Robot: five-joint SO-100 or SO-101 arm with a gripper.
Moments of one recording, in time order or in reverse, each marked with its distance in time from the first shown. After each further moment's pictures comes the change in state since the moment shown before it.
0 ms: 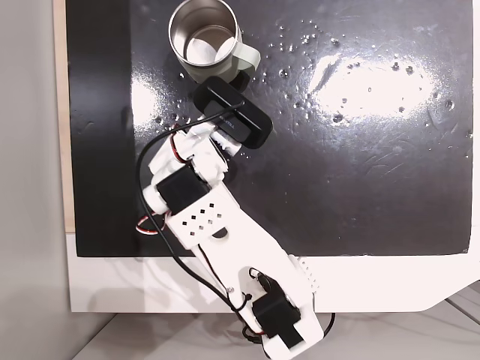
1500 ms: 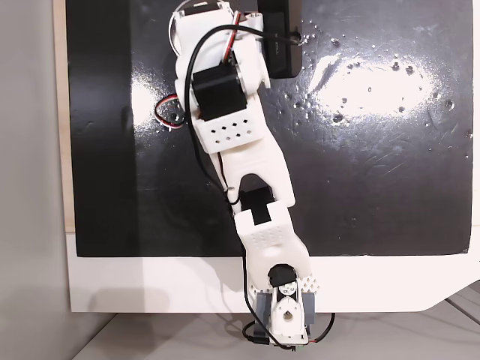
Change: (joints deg) arm 17.2 -48.3 -80.6 5.4 26.0
